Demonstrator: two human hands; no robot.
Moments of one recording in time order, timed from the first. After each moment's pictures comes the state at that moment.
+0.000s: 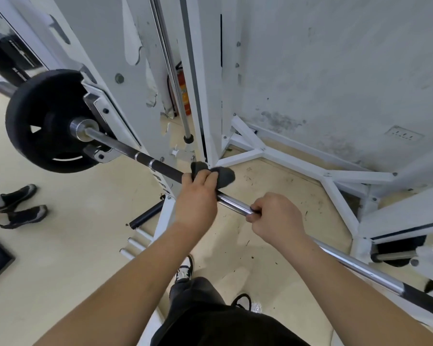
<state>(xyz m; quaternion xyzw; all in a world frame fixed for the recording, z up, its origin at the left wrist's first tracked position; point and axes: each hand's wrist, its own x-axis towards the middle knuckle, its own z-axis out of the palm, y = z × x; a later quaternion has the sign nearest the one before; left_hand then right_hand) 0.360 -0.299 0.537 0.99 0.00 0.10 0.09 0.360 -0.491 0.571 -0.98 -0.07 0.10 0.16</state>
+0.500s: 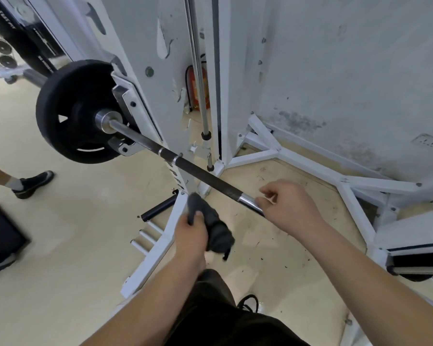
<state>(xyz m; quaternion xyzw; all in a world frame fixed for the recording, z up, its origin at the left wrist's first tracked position) 0.297 -0.269 0.508 0.61 0.46 0.01 0.64 0.388 -0.459 0.584 -0.96 -0.08 0.11 0.26</state>
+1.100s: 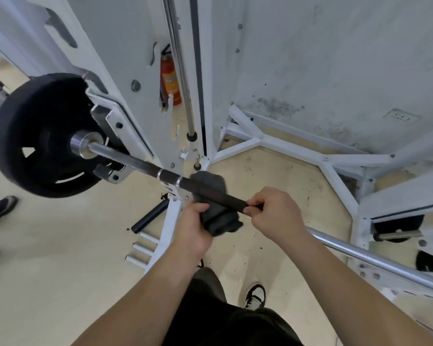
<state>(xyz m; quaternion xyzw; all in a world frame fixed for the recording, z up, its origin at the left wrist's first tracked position) 0.383 -0.199 0.511 0.32 0.36 -0.18 0.86 0.401 -0.377 0.571 -0.96 0.01 0.12 0.26</state>
